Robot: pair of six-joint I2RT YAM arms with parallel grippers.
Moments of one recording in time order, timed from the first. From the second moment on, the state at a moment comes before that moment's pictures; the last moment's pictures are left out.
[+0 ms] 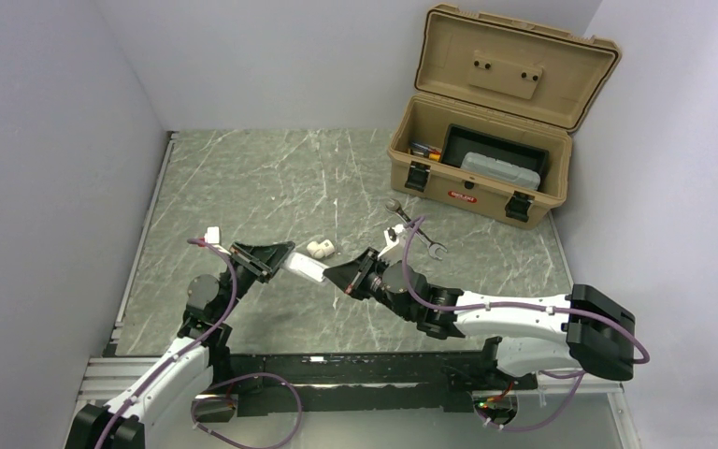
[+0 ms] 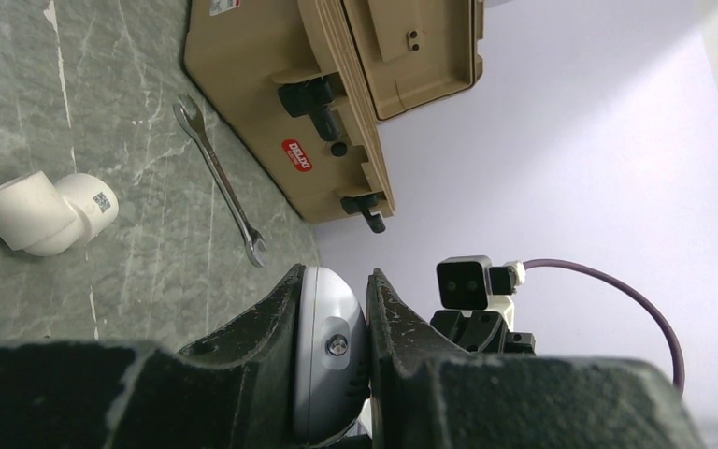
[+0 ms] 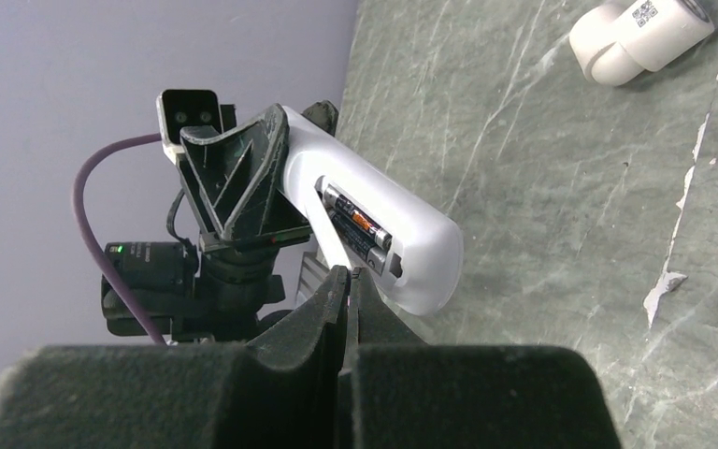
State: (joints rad) left arm -0.32 0.63 0.01 0.76 0.27 -1.33; right arm 1.19 1.22 0.56 0.44 0.35 1.21
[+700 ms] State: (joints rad) left arm -0.32 0.63 0.01 0.76 0.27 -1.33; right arm 1.19 1.18 0.56 0.40 0.38 1.24
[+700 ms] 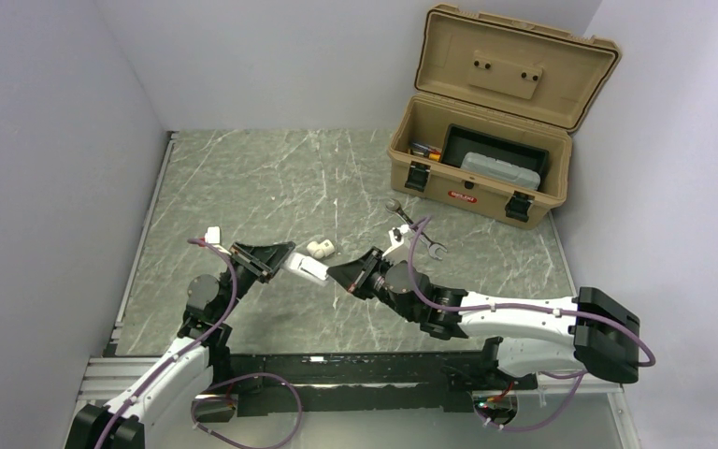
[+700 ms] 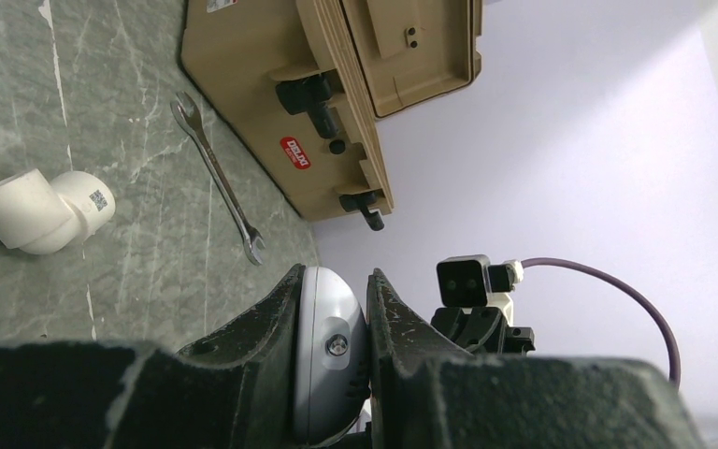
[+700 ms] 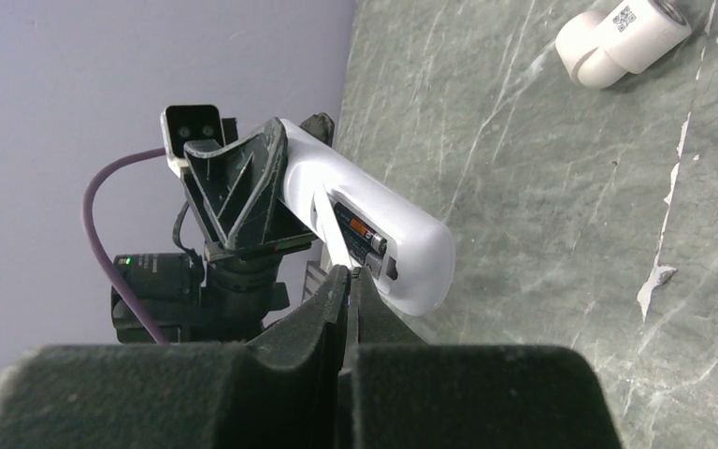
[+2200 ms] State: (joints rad) left arm -0.32 0.62 0.01 0.77 0.29 -1.33; right arm 1.15 1.21 0.60 0.35 0.33 1.25
